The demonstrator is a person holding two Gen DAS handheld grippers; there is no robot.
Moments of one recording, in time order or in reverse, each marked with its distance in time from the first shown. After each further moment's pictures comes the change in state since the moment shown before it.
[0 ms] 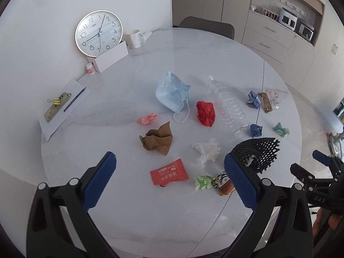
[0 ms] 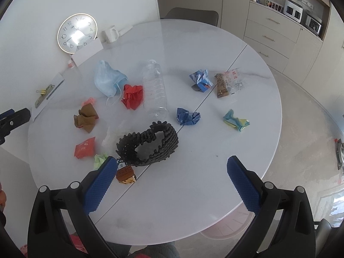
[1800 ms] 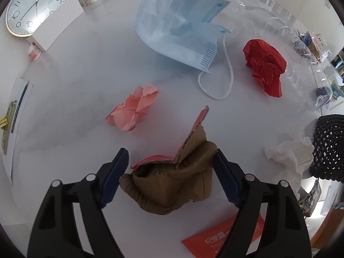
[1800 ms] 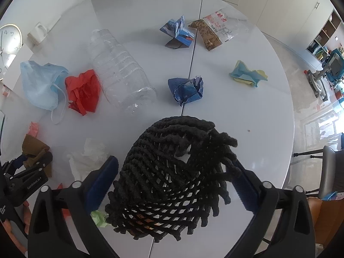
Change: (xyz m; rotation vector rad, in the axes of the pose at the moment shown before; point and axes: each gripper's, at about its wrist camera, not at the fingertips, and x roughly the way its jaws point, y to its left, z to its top) left arm 0.253 0.026 0.023 0.209 0.282 -0.077; right arm 0.136 0.030 0.021 0.375 0.216 -0.243
